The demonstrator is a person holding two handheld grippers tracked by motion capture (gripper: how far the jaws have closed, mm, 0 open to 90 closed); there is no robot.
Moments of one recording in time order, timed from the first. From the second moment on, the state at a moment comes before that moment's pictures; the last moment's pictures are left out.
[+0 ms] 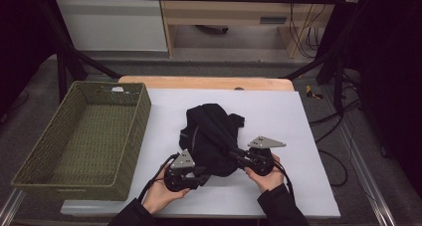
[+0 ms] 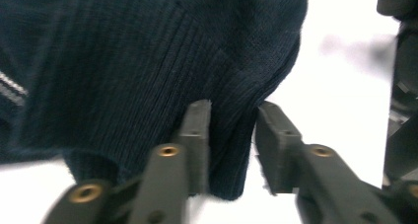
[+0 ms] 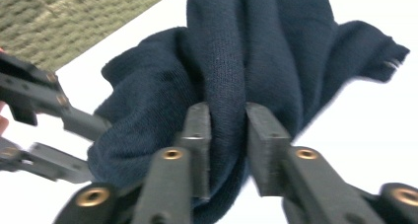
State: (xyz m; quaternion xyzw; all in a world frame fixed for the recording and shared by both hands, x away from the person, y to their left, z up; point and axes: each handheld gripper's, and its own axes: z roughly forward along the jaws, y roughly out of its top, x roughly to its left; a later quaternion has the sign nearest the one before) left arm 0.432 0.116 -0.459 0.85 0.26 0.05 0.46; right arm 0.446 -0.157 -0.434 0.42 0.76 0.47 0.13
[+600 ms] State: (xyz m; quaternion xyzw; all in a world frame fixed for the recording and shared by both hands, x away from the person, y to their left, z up) left arm 0.468 0.153 -0.451 0.80 0.37 0.12 0.46; right arm 0.448 -0.217 -0.420 0.45 0.78 0.41 0.16
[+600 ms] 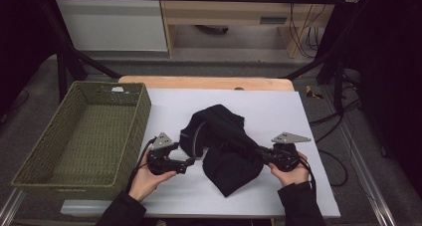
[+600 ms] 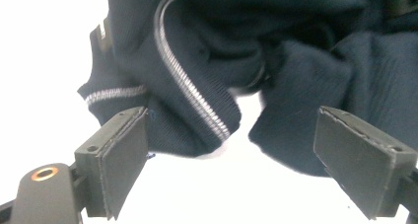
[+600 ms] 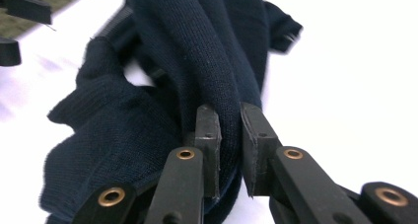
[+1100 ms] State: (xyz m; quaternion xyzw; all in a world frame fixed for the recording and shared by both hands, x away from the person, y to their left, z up) left arm 0.492 0.131 -0.478 0.82 0.39 0.10 0.42; right arm 0.460 -0.223 -0.437 0.46 0.77 0.40 0.19
